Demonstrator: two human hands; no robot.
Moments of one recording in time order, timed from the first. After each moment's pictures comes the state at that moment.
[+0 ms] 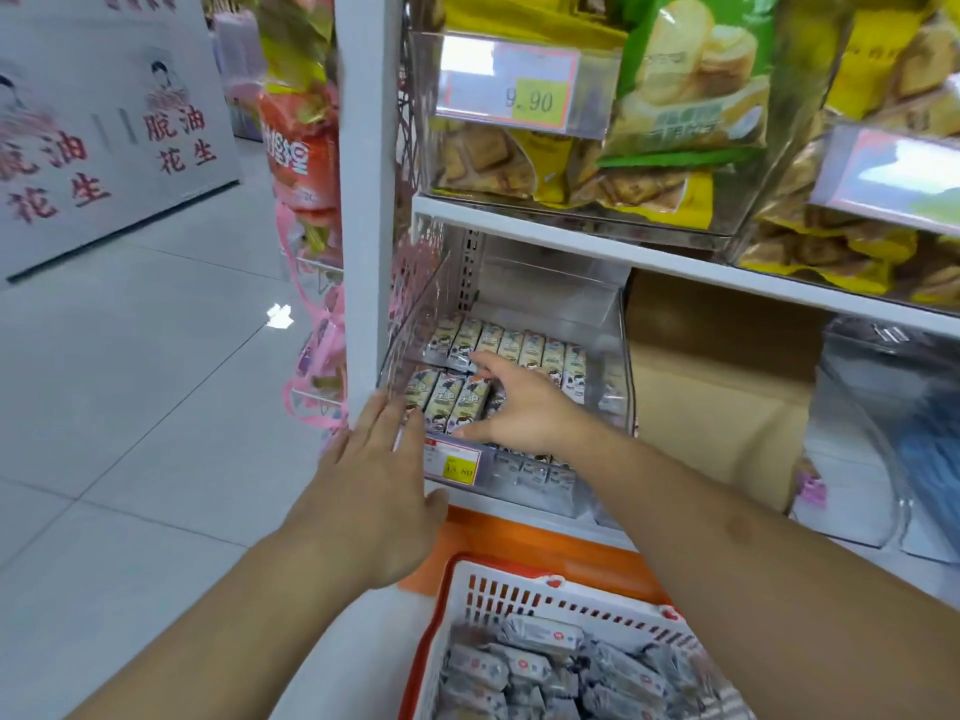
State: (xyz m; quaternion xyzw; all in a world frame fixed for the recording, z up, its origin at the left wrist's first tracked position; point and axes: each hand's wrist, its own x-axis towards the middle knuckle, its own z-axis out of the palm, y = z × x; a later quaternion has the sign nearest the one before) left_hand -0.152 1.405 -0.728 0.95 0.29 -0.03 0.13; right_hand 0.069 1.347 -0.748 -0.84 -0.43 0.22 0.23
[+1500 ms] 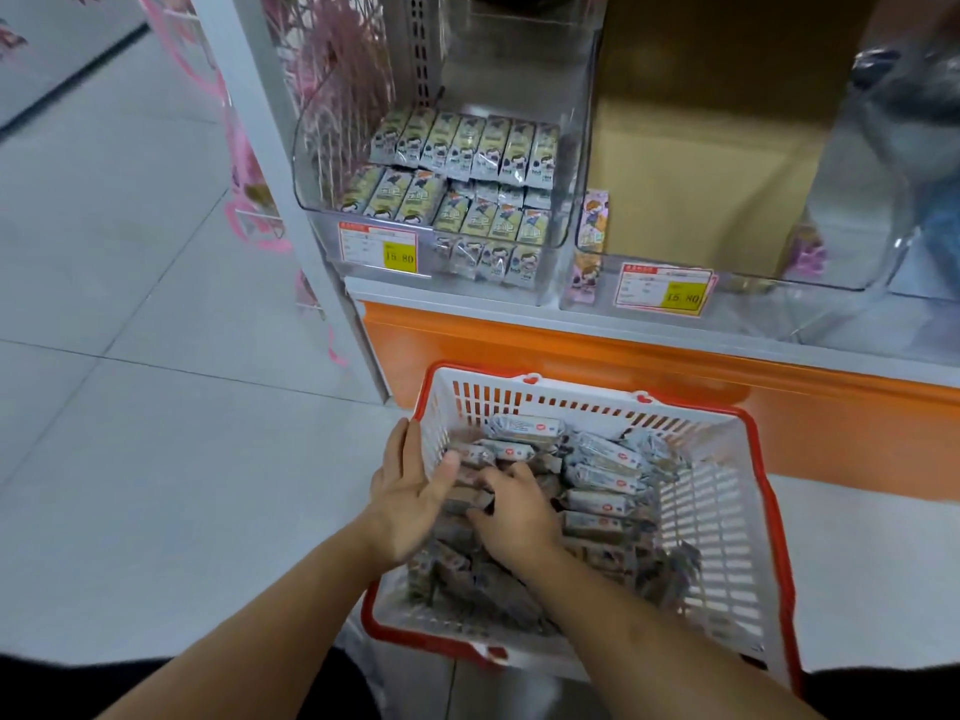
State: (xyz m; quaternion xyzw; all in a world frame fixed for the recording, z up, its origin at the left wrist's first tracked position) left_hand -0.204 1.284 -0.932 0.80 0.38 -0.12 0.44; right_hand -0.101 1.154 -0.983 -0.89 -0.30 0.29 0.15
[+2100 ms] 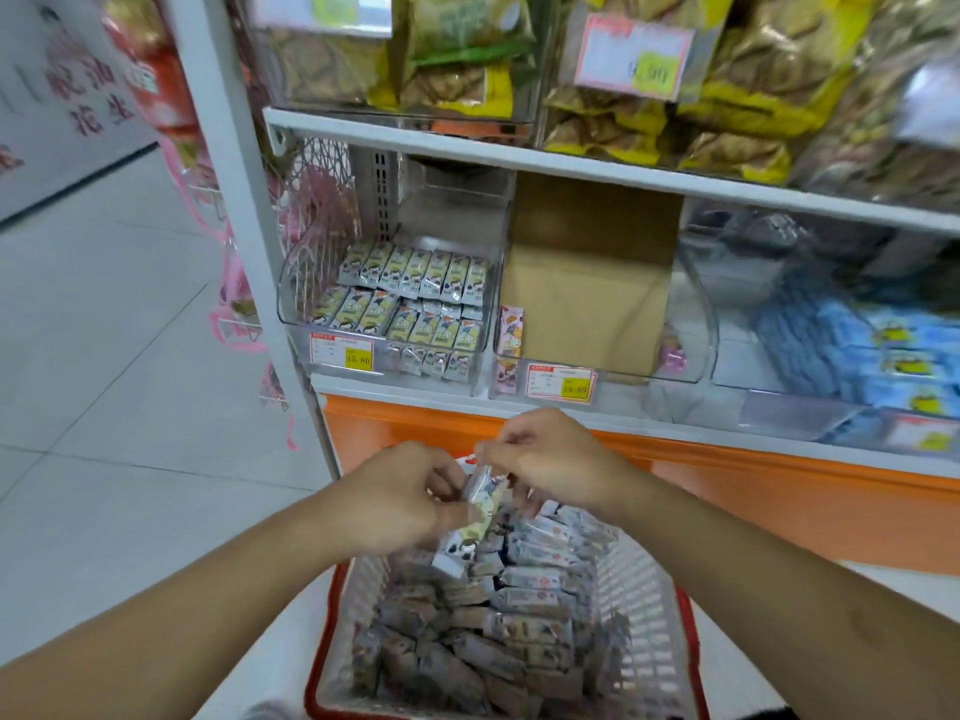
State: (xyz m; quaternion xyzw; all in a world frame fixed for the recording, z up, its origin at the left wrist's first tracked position) left_hand -0.157 1.265 -0.745 0.86 0.20 -0.12 0.45; right_hand -0.014 1.119 -0.741 -0.82 -0.29 0.36 0.34
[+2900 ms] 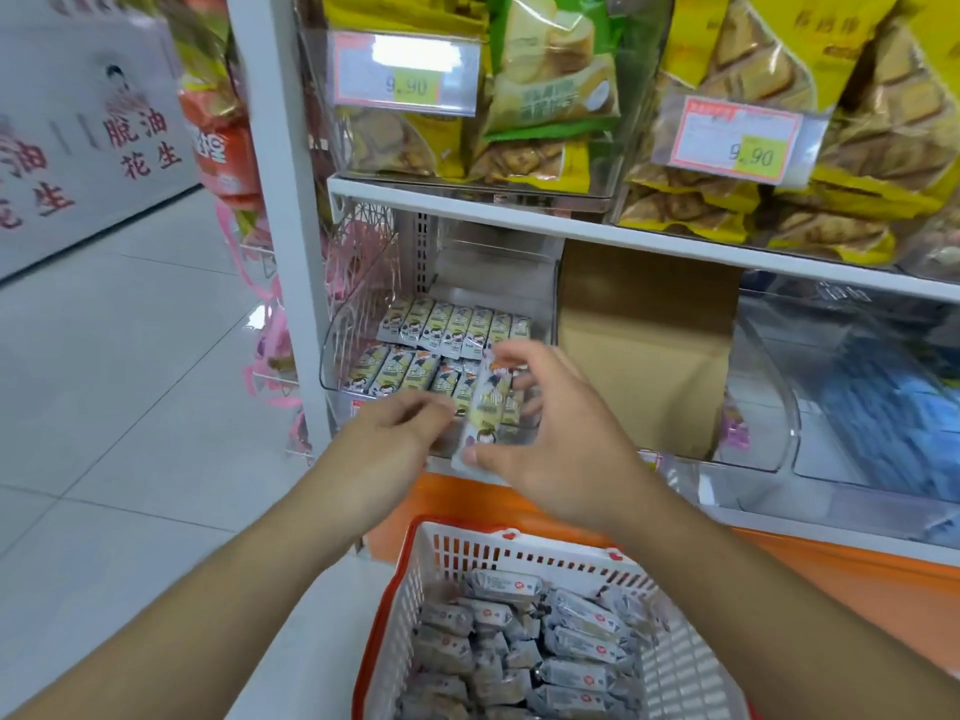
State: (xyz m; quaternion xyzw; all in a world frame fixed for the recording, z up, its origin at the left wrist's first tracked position) left_hand -0.136 1.337 -0.697 0.75 0.30 0.12 0.58; right_hand -0.011 1.197 -0.681 -0.82 -0.43 0.11 0.37
